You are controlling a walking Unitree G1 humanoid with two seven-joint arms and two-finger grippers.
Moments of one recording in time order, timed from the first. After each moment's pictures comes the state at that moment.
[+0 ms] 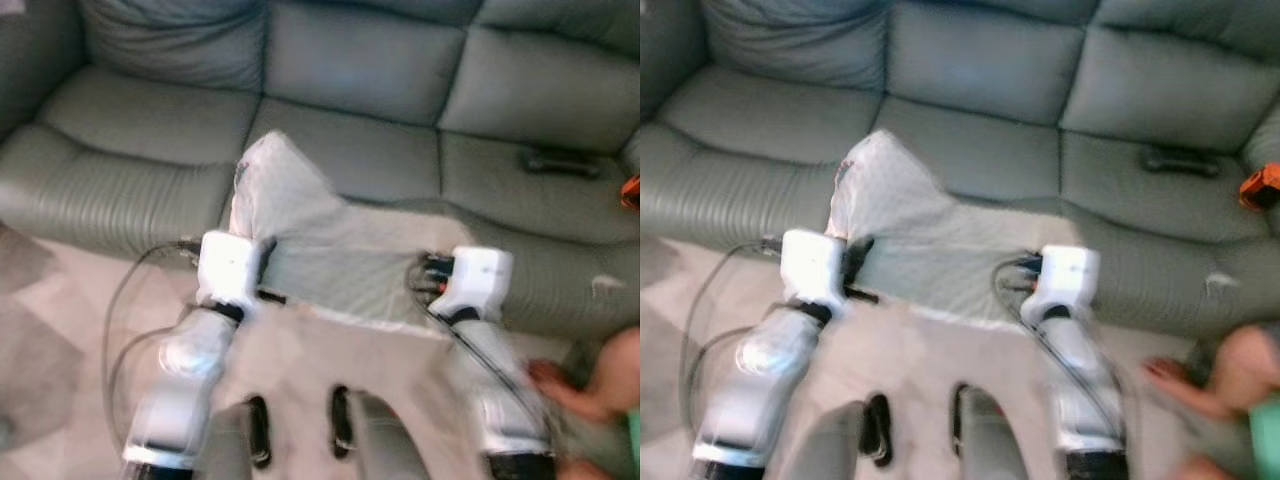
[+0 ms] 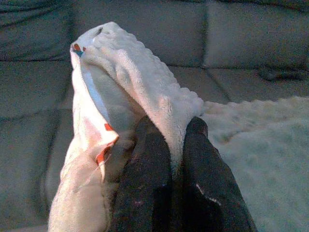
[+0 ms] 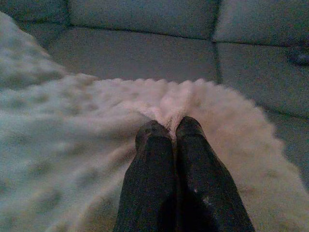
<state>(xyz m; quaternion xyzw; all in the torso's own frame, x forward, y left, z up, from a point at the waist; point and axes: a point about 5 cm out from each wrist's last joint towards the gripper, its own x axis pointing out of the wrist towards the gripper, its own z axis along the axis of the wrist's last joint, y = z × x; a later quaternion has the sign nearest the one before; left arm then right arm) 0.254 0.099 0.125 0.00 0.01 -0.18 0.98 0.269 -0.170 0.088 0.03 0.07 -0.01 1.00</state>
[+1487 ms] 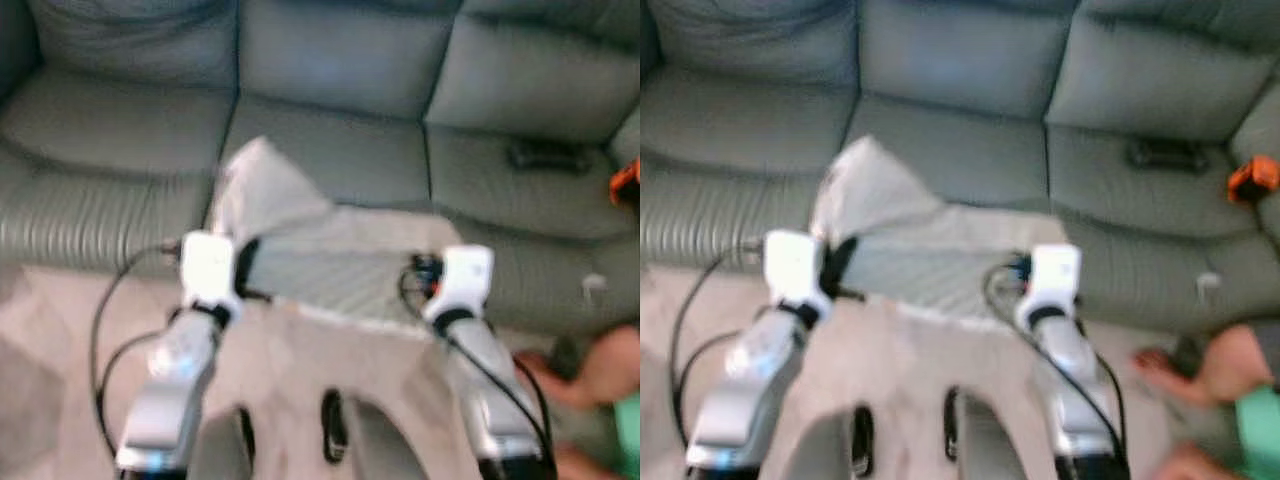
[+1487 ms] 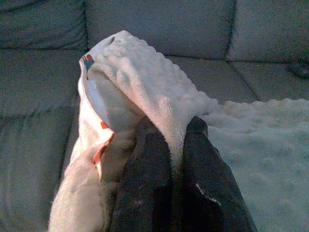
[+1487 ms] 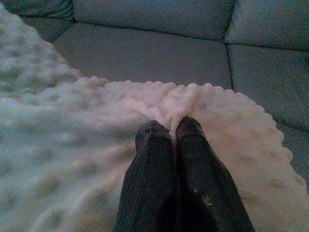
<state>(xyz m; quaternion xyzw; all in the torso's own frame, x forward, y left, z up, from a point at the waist) 0.257 0.128 0.120 0.00 0.02 -0.12 0.99 0.270 -0.148 0.091 0.01 0.07 0.05 1.00</state>
